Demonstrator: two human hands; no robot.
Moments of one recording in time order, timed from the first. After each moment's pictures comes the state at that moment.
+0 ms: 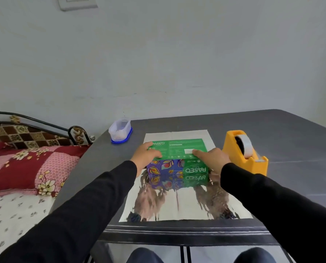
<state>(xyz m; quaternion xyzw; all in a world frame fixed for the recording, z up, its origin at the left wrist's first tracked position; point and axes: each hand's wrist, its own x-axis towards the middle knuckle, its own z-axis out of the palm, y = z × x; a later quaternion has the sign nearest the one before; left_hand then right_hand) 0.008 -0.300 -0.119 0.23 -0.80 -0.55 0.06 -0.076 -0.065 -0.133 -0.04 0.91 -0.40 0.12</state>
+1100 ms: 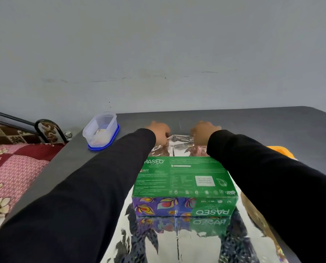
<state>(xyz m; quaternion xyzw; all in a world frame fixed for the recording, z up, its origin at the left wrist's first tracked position) -0.232 -0.366 -0.130 0.04 -1.00 -0.03 -0.06 -0.292 -0.175 -0.130 -0.27 0.96 0.00 0.06</state>
